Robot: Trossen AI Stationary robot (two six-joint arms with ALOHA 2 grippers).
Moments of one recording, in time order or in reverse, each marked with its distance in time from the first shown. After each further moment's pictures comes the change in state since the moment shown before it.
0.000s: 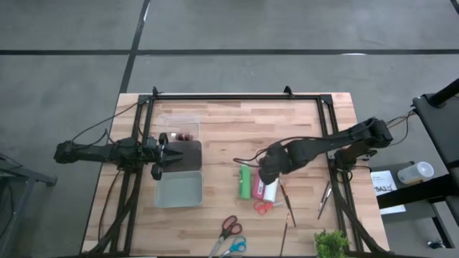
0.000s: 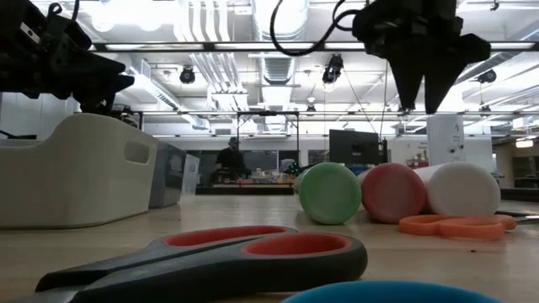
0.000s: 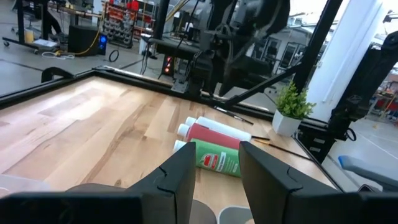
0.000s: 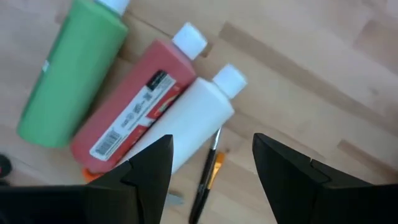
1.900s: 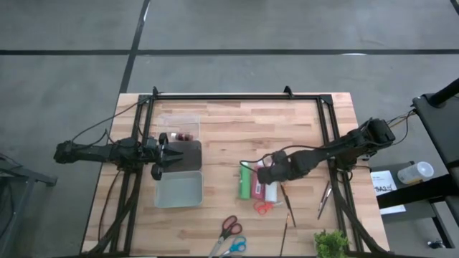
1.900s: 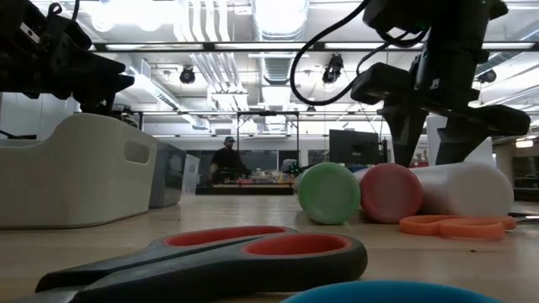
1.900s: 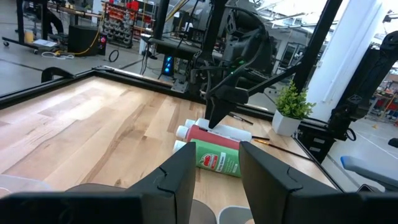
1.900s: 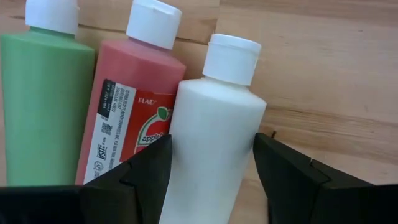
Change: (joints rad) left arm 0.000 0.000 0.000 0.000 0.001 0.000; right arm 0.020 -0.023 -0.394 0.538 0.003 0.365
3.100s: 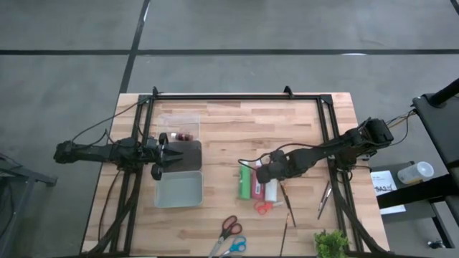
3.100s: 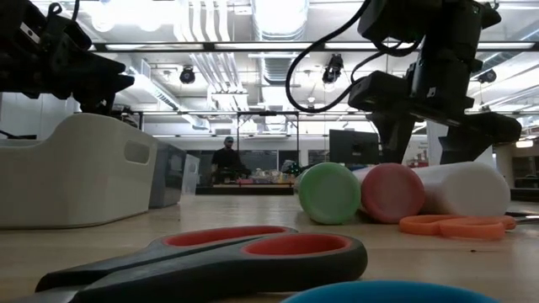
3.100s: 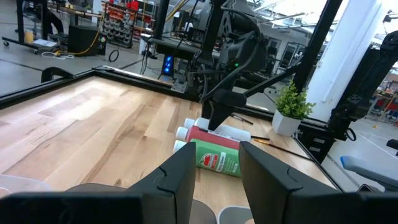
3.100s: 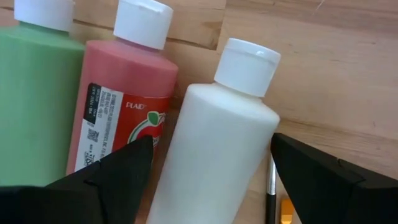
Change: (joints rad) left arm 0.000 0.000 0.000 0.000 0.000 0.000; right arm -0.024 0.012 -0.011 0.029 -0.010 -0.062
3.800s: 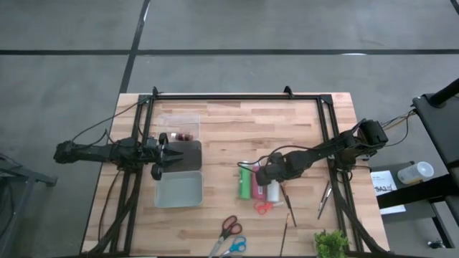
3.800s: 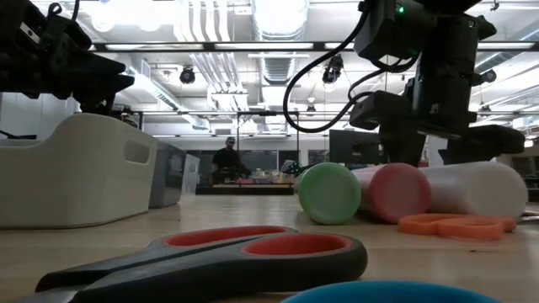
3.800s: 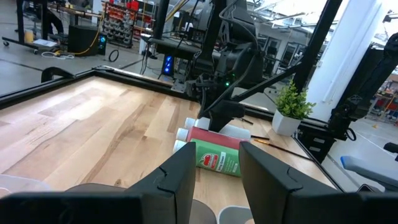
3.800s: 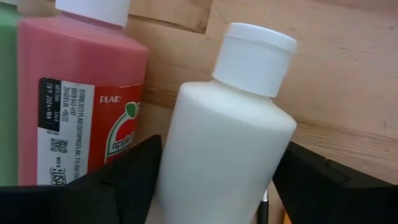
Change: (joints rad) left arm 0.000 0.000 0.000 0.000 0.000 0.000; right arm -0.004 0.060 -0.005 0.017 -0.042 -0.022
